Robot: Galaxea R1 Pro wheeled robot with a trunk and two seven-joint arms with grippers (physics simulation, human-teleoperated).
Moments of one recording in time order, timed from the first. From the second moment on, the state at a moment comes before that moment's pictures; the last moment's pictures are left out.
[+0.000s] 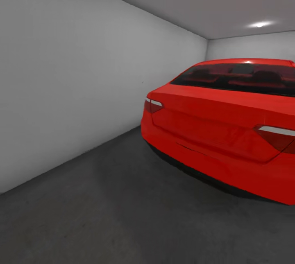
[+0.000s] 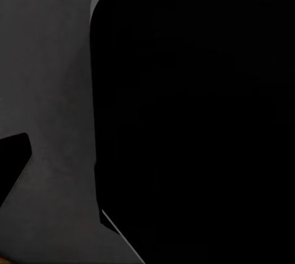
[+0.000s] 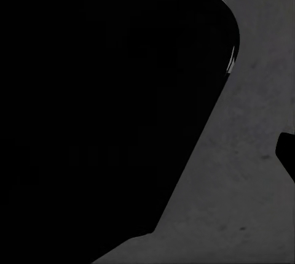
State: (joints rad) left arm 0.00 0.01 0.01 -0.03 0.00 -0.01 0.00; right arm 0.00 0.00 0.48 0.00 -0.10 -0.05 0.01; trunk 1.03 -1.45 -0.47
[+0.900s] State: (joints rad) left arm 0.00 0.01 0.01 -0.03 0.00 -0.01 0.00; right arm 0.00 0.00 0.47 0.00 -0.10 -0.05 0.01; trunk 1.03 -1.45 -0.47
